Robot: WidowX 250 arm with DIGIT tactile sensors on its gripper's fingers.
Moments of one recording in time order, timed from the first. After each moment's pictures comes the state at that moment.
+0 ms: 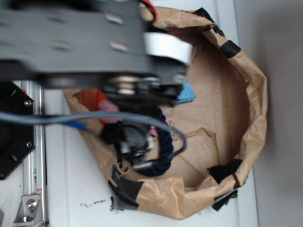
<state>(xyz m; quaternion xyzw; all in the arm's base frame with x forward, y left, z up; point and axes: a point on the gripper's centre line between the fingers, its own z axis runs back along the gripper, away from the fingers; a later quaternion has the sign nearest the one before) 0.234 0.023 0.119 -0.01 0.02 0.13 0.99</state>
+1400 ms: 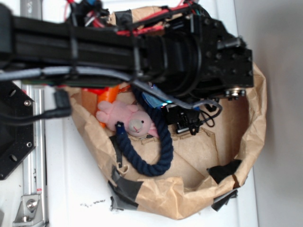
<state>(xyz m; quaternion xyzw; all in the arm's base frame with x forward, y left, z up) 0.269 0.049 0.018 0.06 0.13 0.15 0.98</state>
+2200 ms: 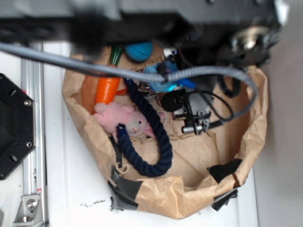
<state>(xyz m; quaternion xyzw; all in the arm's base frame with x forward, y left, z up) 0.278 0.035 0.169 0.00 -0.01 0.05 1.00</state>
